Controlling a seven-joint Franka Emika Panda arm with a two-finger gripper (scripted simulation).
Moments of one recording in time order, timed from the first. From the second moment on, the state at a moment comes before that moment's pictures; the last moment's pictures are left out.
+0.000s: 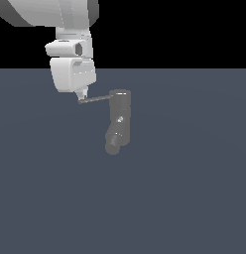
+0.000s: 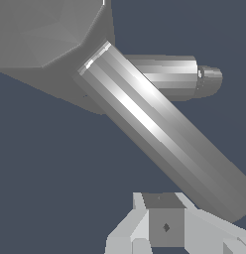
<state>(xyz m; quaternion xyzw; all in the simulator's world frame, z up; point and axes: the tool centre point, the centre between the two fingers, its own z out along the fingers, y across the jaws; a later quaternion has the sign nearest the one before) -0.003 0.126 0.201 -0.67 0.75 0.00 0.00</state>
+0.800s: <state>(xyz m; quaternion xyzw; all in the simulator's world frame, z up) -0.042 0.094 0.201 -0.66 0.75 0.00 0.00</state>
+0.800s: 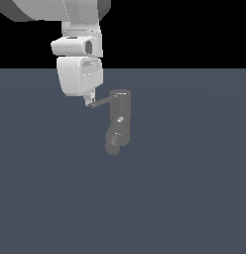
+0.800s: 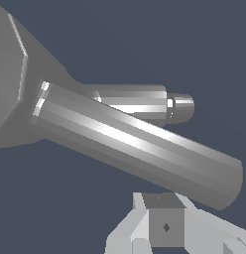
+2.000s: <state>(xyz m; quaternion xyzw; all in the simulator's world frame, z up) -0.075 0.027 0.201 -0.68 0.74 0.00 0.00</state>
